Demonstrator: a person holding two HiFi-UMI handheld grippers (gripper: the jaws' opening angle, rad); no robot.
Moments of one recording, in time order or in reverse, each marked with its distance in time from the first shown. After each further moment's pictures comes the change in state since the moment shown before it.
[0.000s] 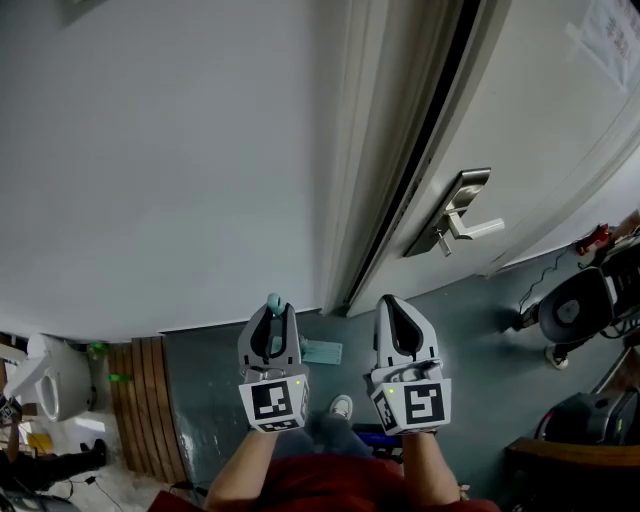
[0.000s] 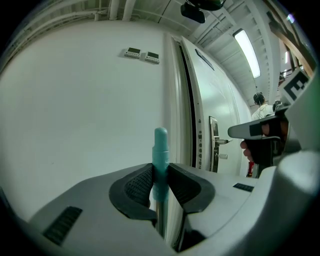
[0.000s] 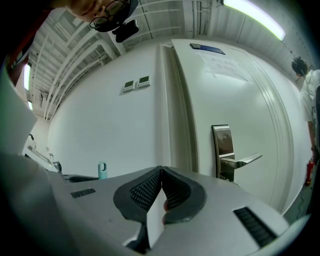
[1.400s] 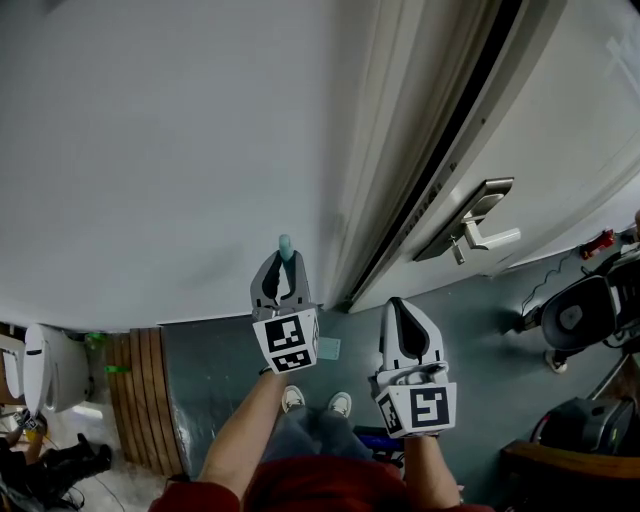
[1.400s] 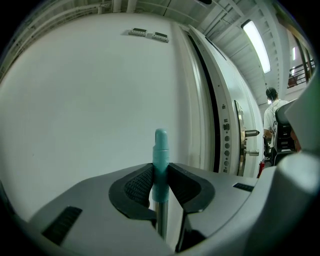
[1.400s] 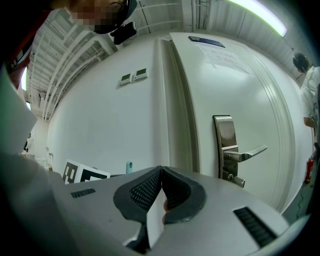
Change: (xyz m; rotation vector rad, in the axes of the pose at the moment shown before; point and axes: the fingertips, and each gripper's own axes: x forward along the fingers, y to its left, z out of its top) left arm 0.119 0.028 -0.023 -0.037 0.002 0.065; right arm 0.025 -0.006 -0.020 0.011 0.042 -0.001
